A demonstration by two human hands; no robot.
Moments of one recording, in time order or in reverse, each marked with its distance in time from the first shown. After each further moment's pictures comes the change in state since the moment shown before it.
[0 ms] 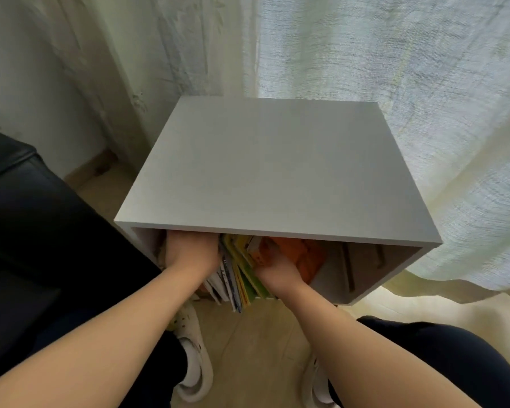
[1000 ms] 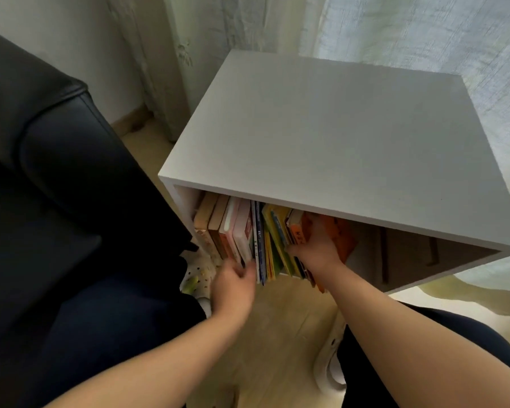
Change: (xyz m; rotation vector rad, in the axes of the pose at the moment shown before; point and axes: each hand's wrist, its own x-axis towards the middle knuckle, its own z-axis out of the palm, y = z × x) left_hand -0.073 0.030 0.064 -1.263 -0.109 -0.658; right_hand 0.015 0.011 0.007 0.087 0.066 -0.017
